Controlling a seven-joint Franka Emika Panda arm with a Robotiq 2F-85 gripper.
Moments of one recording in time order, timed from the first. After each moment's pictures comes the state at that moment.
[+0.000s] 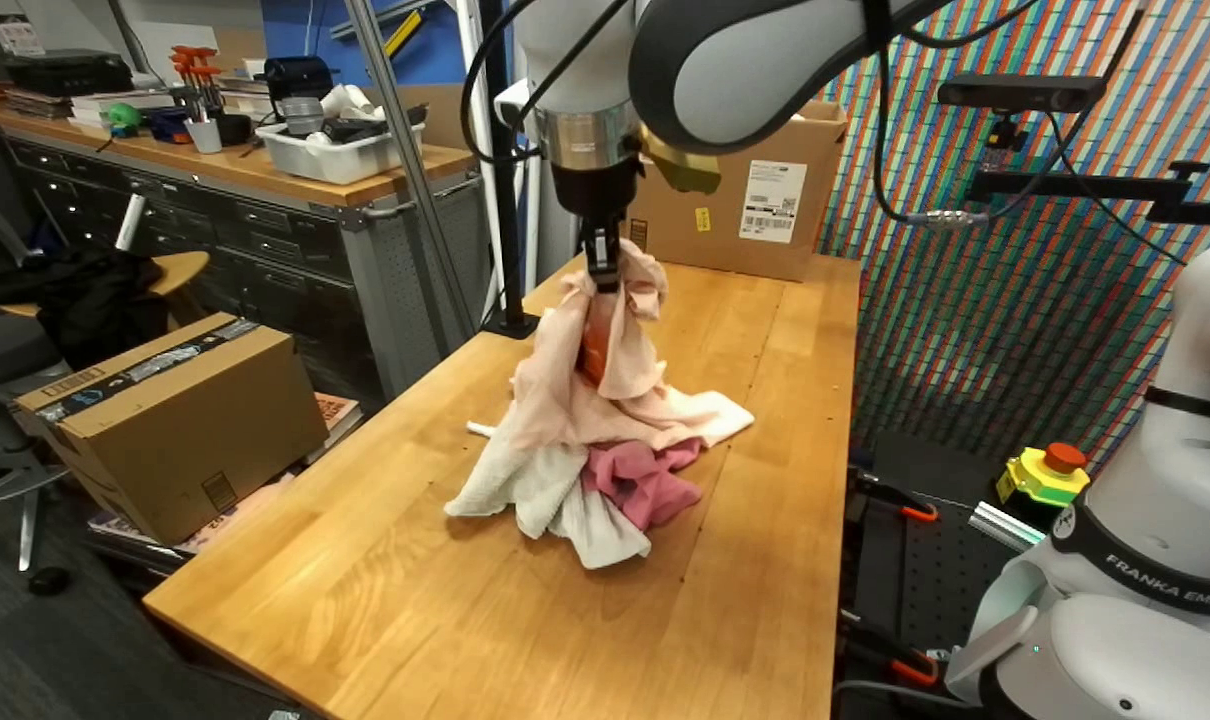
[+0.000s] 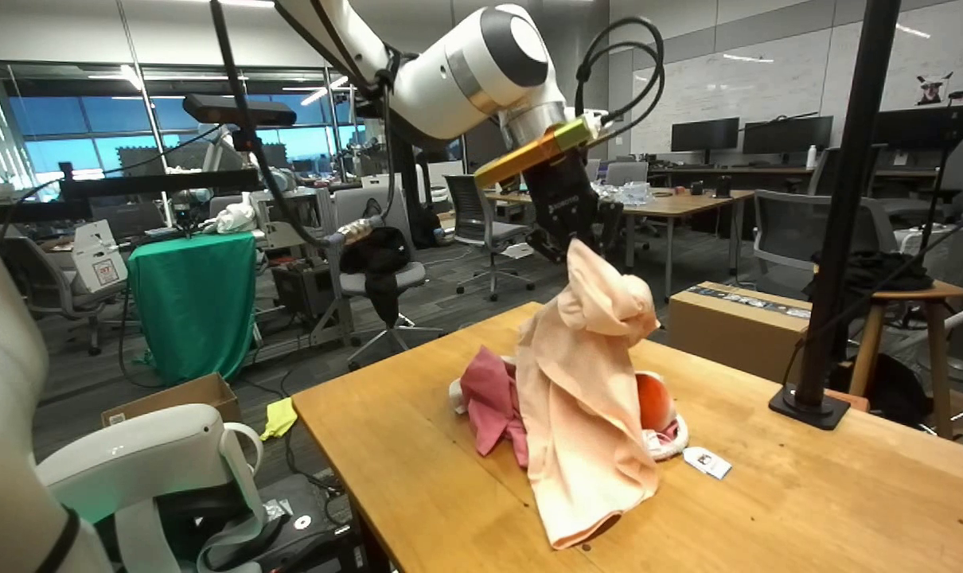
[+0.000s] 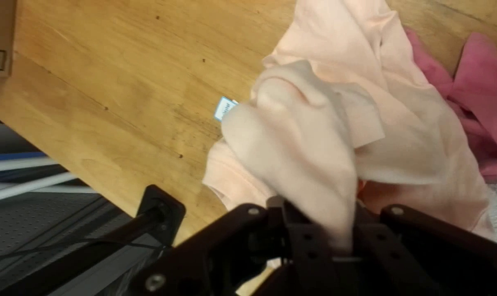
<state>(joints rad) 0.13 0.01 0.13 -2.08 -0.49 2.05 -0.05</state>
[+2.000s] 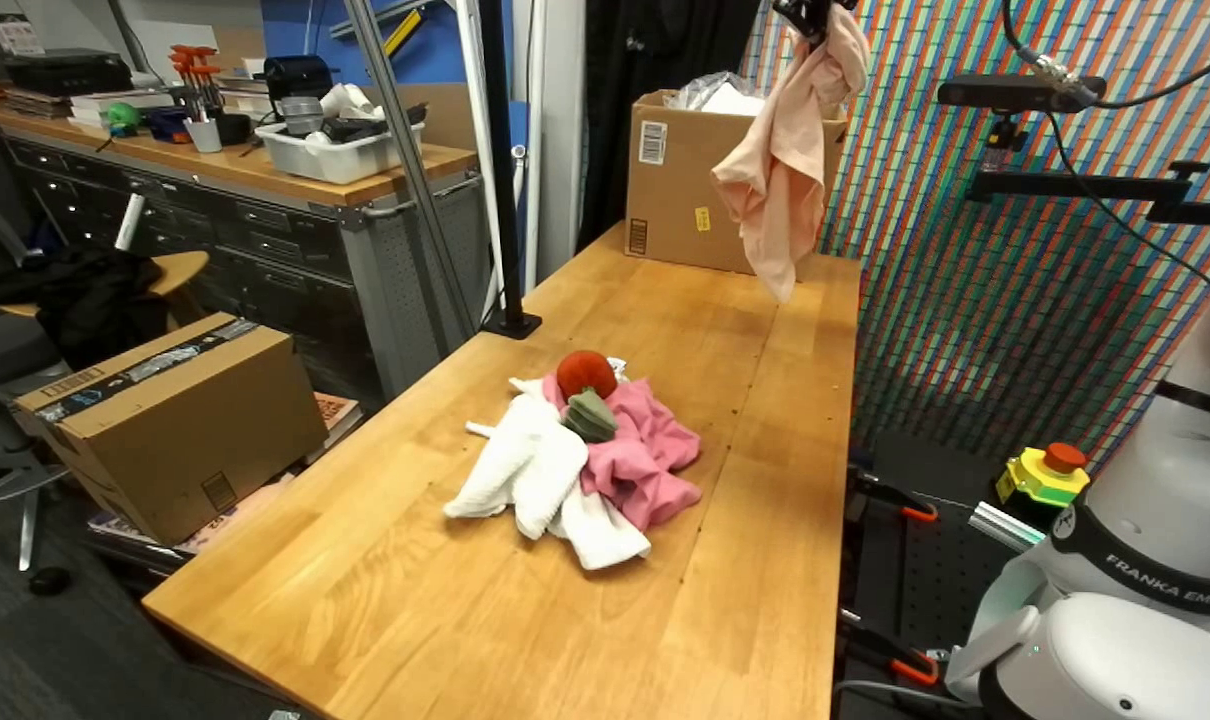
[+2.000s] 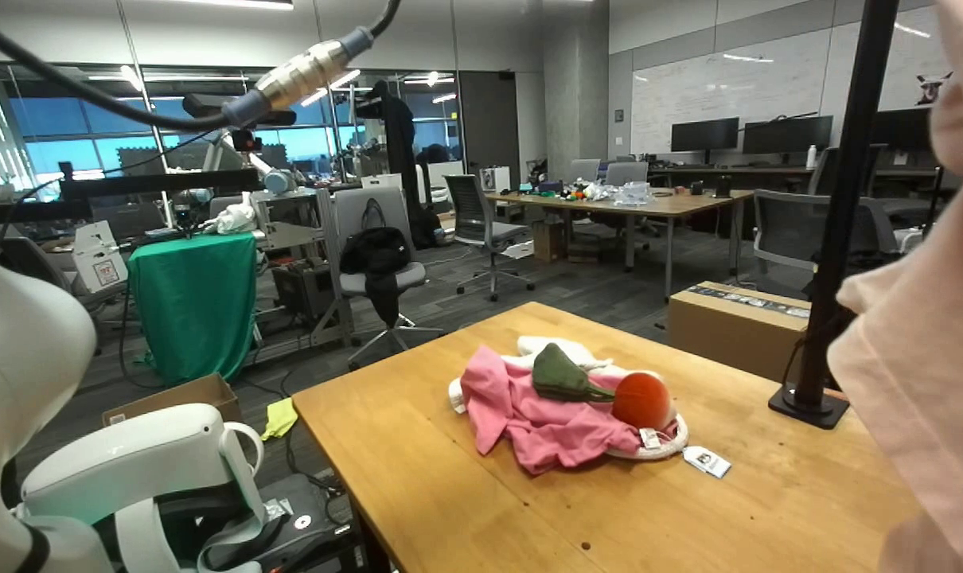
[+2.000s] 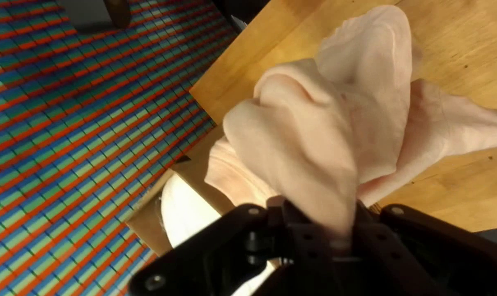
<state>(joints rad) -0.21 -0.27 -0.11 -1.93 -0.62 1.79 0.41</state>
